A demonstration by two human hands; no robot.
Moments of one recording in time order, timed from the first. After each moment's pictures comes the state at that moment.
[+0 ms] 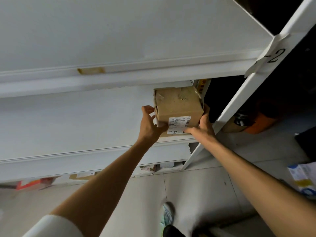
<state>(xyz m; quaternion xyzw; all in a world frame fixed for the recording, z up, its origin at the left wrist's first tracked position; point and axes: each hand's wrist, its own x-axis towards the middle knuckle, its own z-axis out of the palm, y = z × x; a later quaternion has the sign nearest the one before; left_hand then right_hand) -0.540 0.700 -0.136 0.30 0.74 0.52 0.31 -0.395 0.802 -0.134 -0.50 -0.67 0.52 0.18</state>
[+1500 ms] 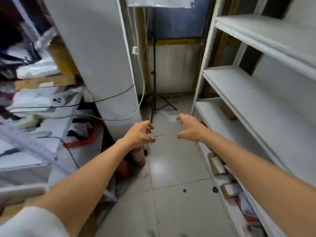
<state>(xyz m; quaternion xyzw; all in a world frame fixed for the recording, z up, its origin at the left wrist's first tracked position) -0.409 -0.047 -0.050 -0.23 0.92 0.32 0.01 -0.540 0.126 -0.023 0.41 -0.88 0.17 -0.19</state>
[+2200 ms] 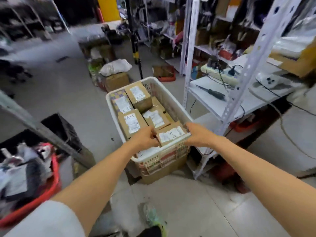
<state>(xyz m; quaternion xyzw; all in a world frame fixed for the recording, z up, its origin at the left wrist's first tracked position) 0.032 -0.075 -0.104 -0.70 0.62 0.35 -0.09 -0.190 -0.126 -0.080 0.81 -0.50 -0.04 -0.30</state>
